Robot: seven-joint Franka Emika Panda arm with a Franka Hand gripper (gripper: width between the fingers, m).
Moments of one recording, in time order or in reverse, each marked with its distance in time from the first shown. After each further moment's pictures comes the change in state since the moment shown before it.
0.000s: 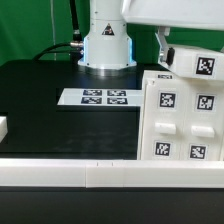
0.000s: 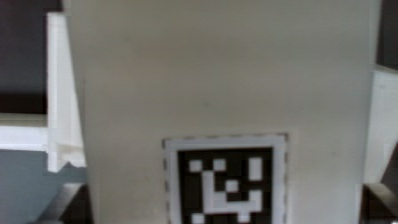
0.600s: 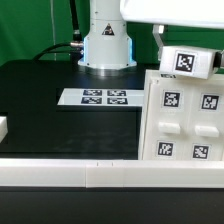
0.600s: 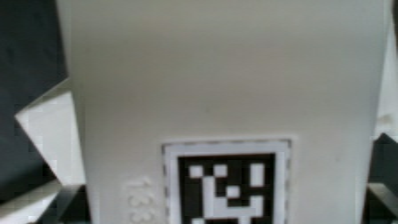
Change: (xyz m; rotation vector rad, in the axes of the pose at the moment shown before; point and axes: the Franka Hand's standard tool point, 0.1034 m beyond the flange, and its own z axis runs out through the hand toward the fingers) arm 0.000 0.004 0.000 0.045 0.099 0.585
